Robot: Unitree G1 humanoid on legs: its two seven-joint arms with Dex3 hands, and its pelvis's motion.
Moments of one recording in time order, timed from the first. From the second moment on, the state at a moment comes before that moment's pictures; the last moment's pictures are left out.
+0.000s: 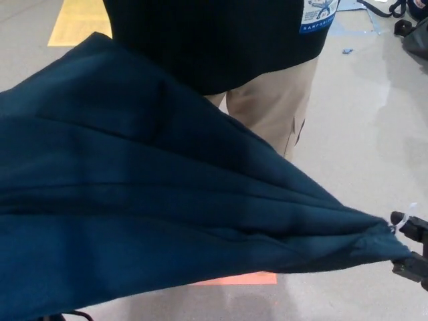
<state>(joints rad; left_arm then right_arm) -0.89 0.37 0.16 1.16 -0.04 -0.12 -0.41 -0.48 -0.37 -0.29 1.16 0.05 -0.04 0.40</state>
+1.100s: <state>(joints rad) -0.89 0.41 0.16 1.12 -0.04 -0.12 -0.43 -0.57 -0.64 -0.11 1.10 0.08 0.08 0.90</state>
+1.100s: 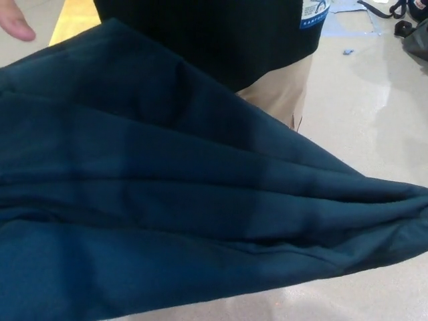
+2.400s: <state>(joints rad) -0.97 0.42 0.14 1.11 -0.05 -0.12 -0.45 -0.62 -0.71 0.39 0.92 -0.44 -0.08 0.31</state>
